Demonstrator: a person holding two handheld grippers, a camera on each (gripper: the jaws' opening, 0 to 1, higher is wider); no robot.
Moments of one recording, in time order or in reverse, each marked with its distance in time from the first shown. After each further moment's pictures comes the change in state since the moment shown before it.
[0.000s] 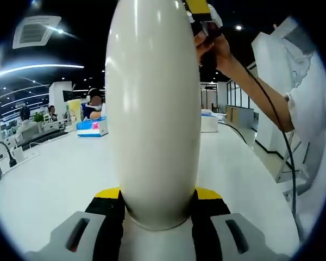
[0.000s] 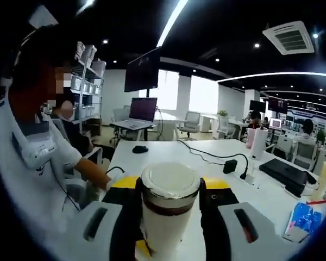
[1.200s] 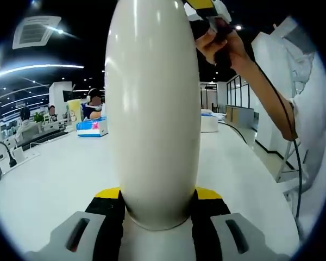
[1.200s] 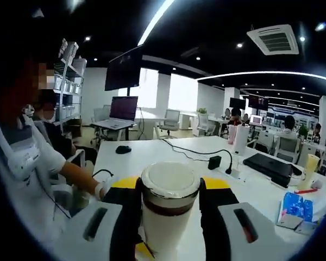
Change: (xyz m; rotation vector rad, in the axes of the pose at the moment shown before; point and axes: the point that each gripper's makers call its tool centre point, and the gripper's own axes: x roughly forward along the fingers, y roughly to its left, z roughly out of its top) left arm 0.000 0.002 0.000 0.001 0.000 0.001; right arm 0.002 -0.002 -0.001 0.033 0.022 -0.175
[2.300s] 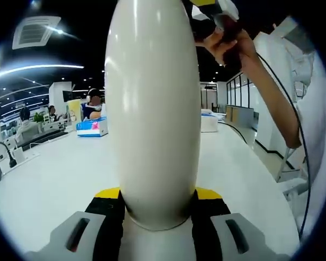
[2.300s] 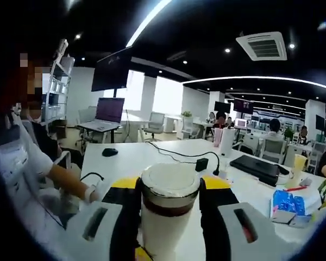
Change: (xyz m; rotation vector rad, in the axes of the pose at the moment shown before) left arm 0.001 -0.003 -0.001 0.002 0.000 0.000; right arm -0.003 -0.001 0.000 -0.009 -0.024 -0.141
